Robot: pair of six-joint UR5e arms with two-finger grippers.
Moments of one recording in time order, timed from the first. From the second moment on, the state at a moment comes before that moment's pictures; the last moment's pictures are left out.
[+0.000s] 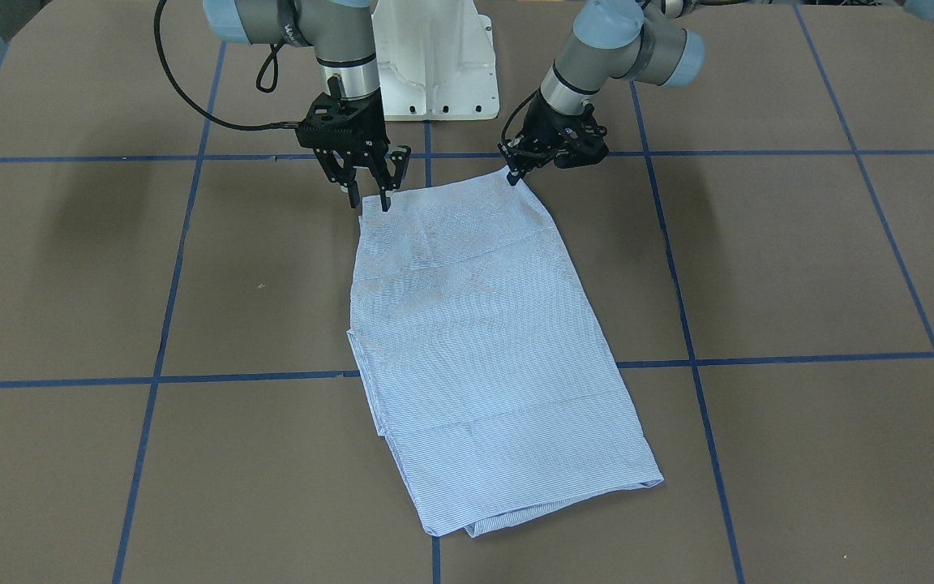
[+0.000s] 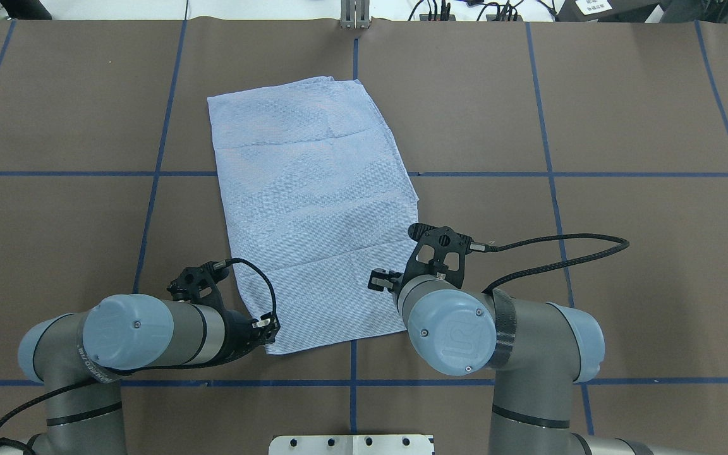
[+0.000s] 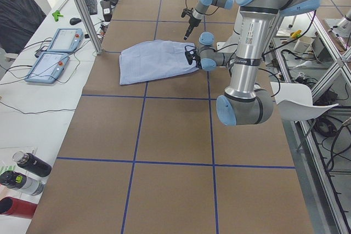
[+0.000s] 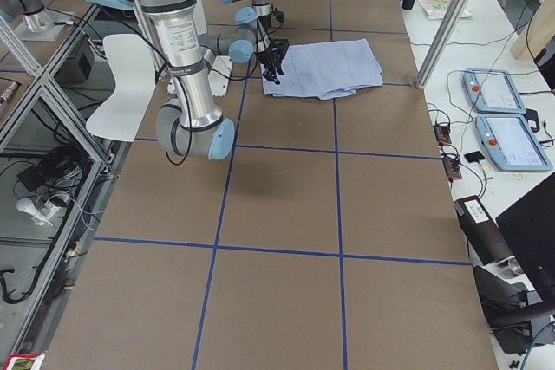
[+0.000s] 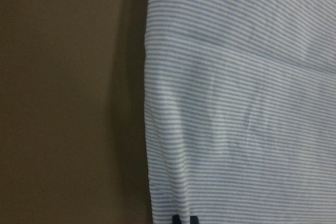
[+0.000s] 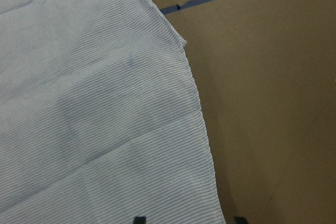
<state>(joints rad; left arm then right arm) -0.28 -1.84 -1.87 -2.11 -1.72 -1.81 0.26 -1.07 1.91 -1.54 1.35 1.64</state>
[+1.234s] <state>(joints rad) -0.28 -1.84 -1.88 -2.11 -1.72 -1.81 0.26 -1.07 1.76 -1.39 1.35 1.68</state>
